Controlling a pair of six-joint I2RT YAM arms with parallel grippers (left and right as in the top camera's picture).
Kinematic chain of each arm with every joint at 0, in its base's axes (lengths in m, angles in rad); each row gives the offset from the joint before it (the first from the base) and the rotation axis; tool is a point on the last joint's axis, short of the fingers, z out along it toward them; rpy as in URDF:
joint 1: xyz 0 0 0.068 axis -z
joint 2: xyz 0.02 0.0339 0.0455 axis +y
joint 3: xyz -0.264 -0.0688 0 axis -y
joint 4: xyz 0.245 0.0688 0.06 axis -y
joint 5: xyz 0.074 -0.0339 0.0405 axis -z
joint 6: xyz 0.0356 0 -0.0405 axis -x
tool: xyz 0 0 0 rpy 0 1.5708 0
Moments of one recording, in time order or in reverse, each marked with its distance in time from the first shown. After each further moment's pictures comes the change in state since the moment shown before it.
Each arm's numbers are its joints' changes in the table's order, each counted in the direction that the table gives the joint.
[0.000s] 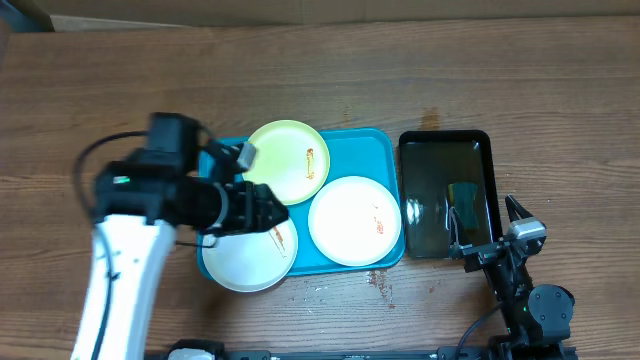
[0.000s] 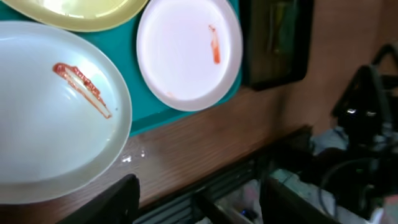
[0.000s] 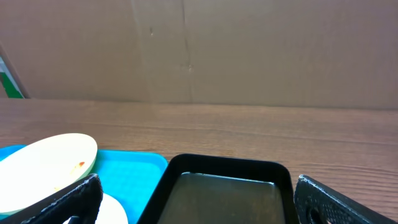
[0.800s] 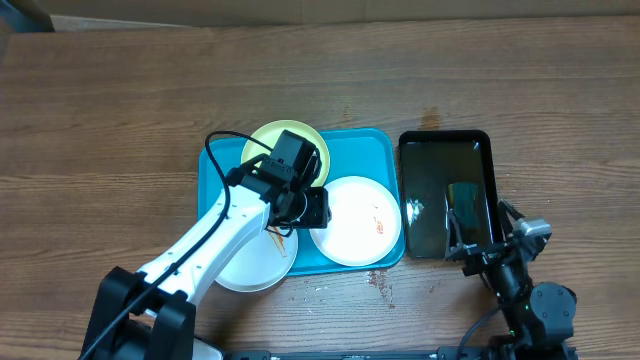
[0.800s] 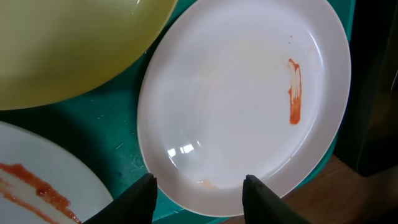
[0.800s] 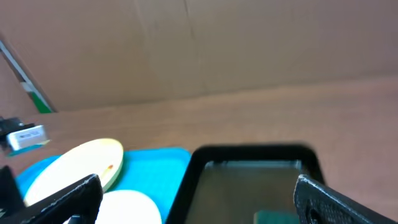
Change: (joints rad) left arm 0.359 0.298 -0.280 0.636 -0.312 0.312; right arm 0.000 0.003 0.056 -0.114 -0.042 -0.190
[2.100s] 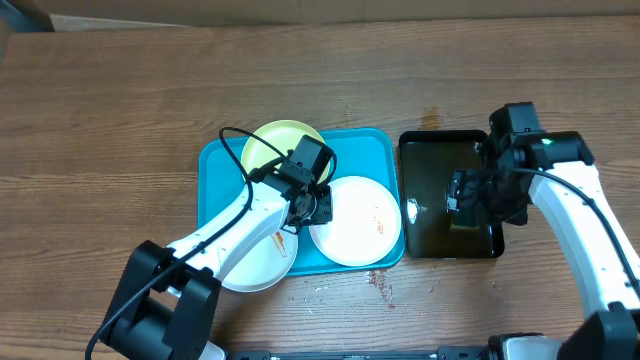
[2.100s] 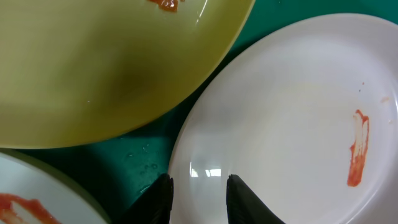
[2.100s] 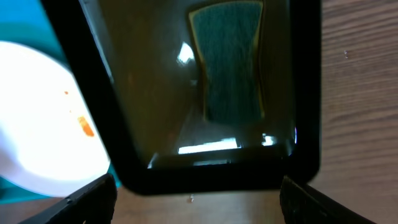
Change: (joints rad) left arm 0.062 0.103 0.000 0.090 -0.205 0.110; right arm -0.002 1.482 1.106 -1.061 0.068 -0.035
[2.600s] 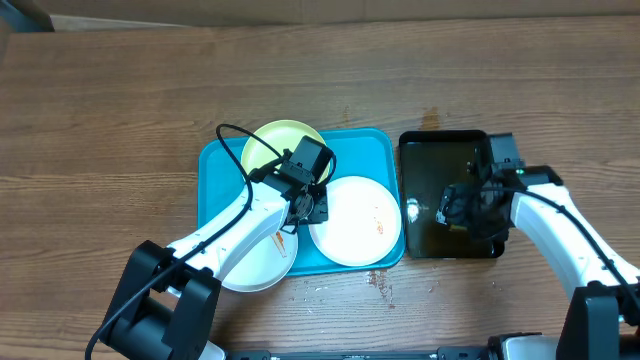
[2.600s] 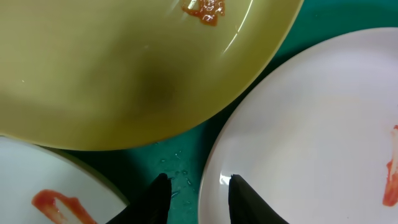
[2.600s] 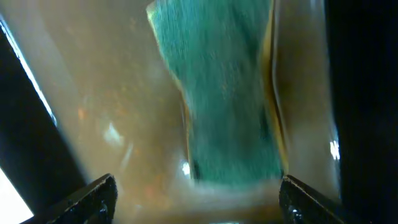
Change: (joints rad) left arm 0.002 0.000 -0.001 -0.016 -0.090 0.000; right arm -0.011 0.017 -0.304 0.392 0.016 -0.093
